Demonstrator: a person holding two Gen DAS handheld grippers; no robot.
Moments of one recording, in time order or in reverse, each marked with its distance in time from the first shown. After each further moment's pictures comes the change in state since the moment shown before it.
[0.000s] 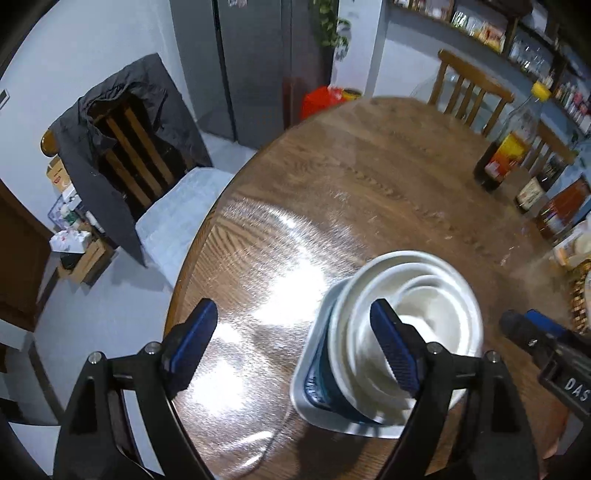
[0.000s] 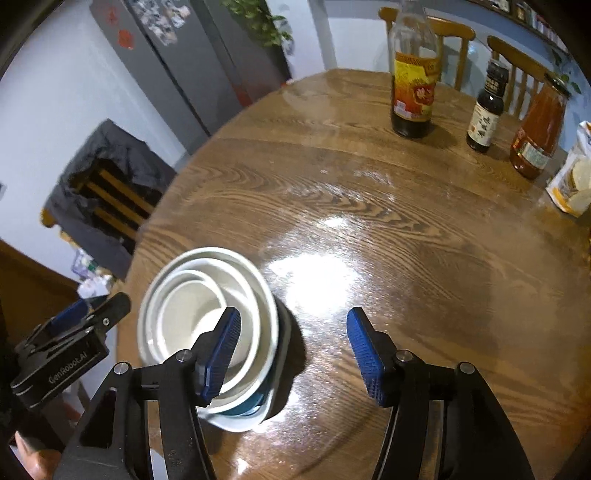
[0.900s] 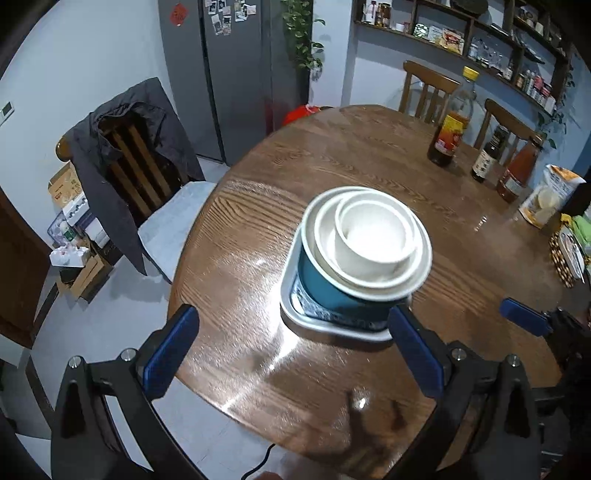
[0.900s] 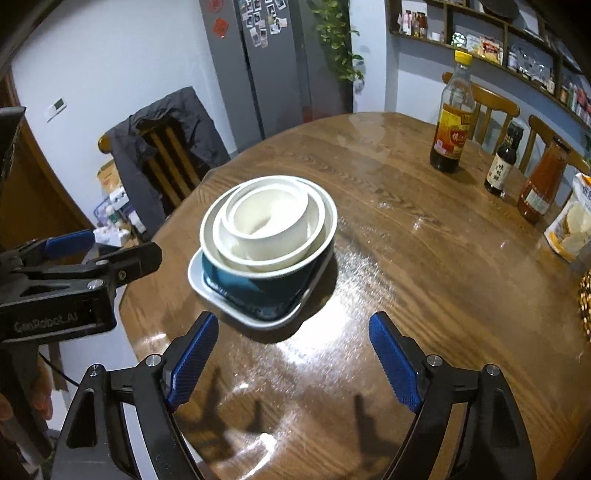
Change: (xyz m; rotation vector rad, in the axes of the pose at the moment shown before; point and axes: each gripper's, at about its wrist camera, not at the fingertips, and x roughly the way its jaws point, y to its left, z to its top) left arm -0.064 -0.007 -0.084 0.078 -0.091 -0.038; right arm -0.047 0.032 -0.110 -0.298 -0.136 0.016
